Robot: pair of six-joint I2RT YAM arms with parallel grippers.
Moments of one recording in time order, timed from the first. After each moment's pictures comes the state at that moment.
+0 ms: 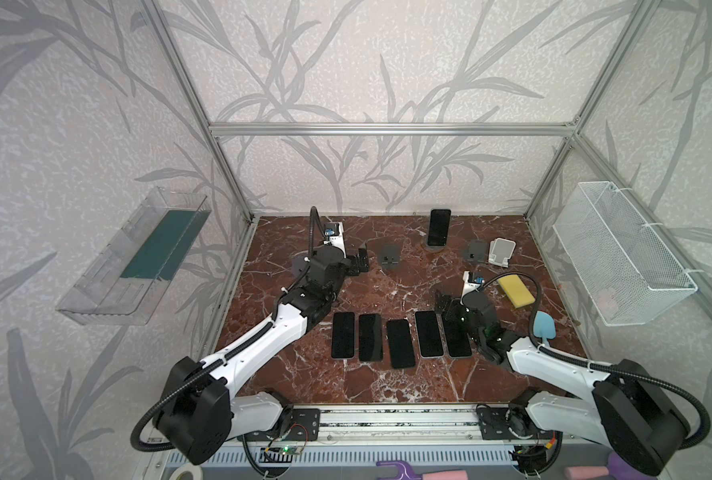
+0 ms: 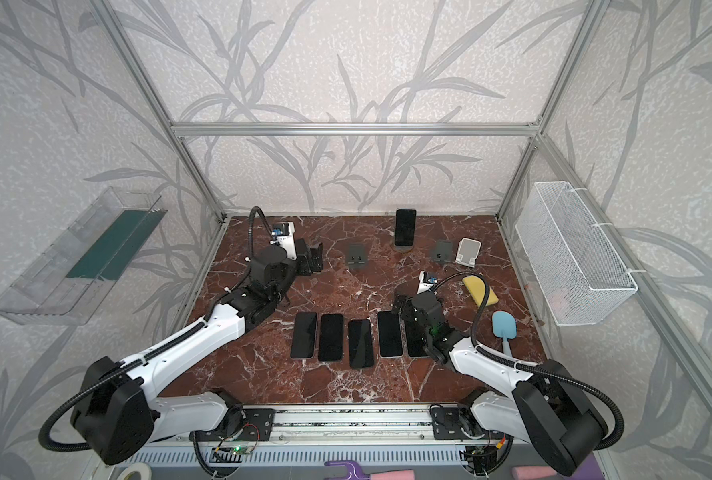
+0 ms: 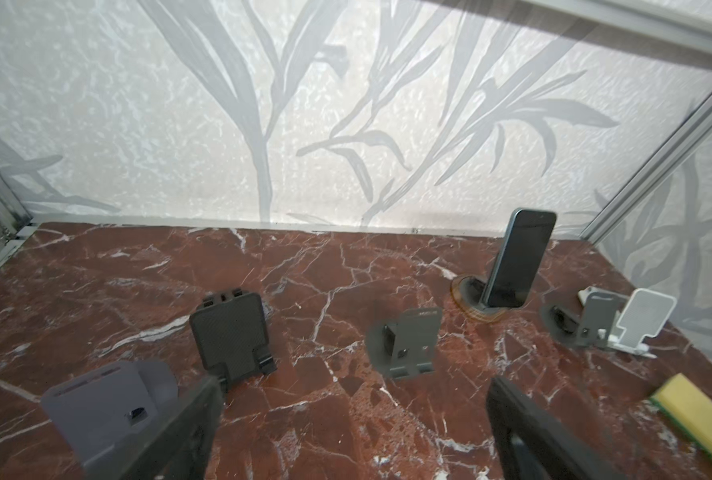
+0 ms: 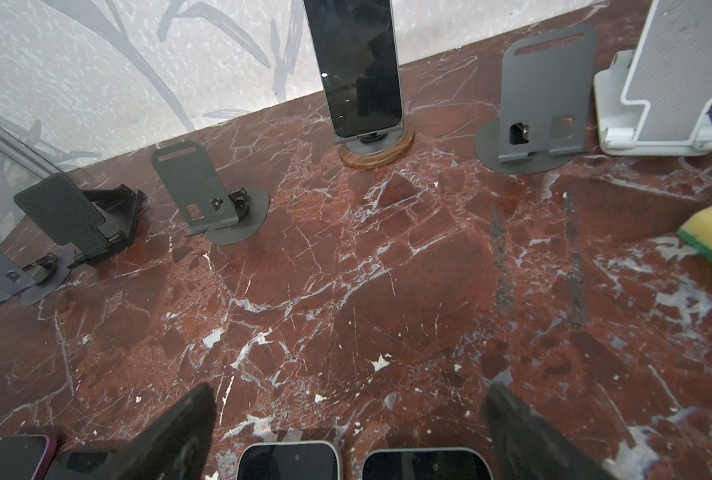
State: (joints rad) left arm -0.53 1.27 0.87 0.12 -0.34 -0.28; right arm 0.57 1.19 0.39 0.33 0.34 0.52
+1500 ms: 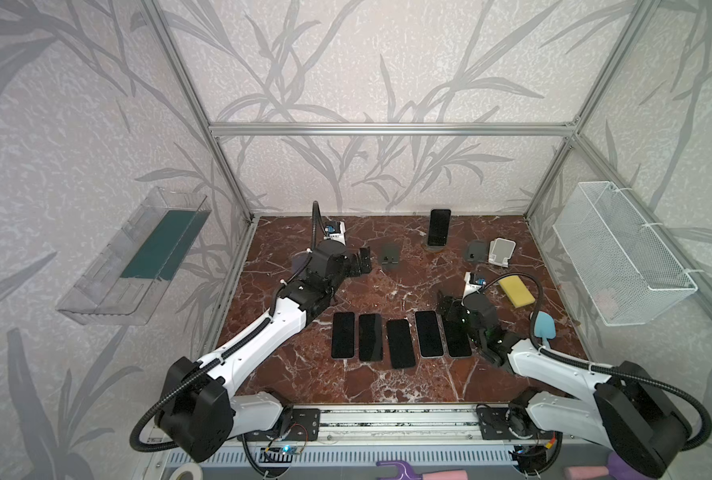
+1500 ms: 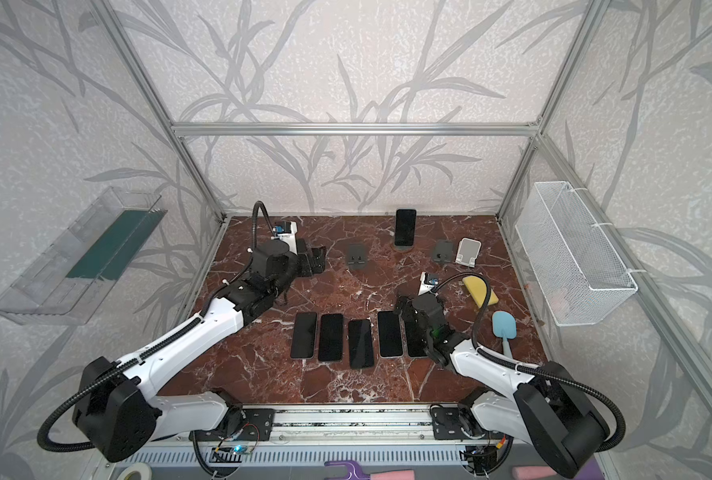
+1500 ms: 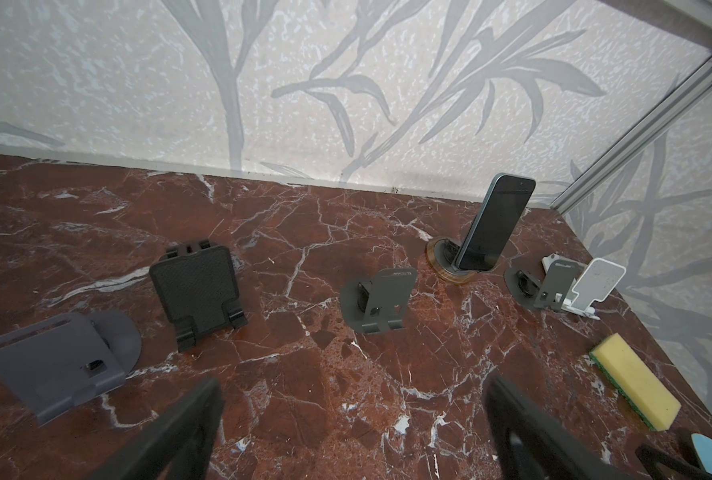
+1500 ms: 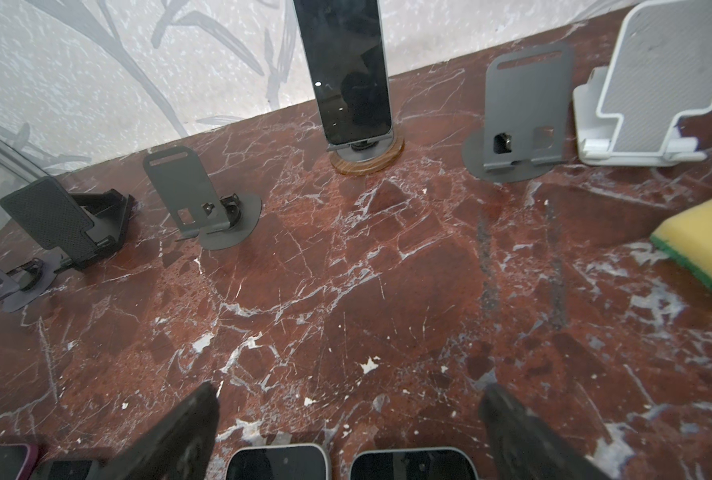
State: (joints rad) left arm -0.53 1.28 0.97 -0.09 -0.22 -0.41; right arm 0.57 1.16 0.36 0.34 0.39 0.50
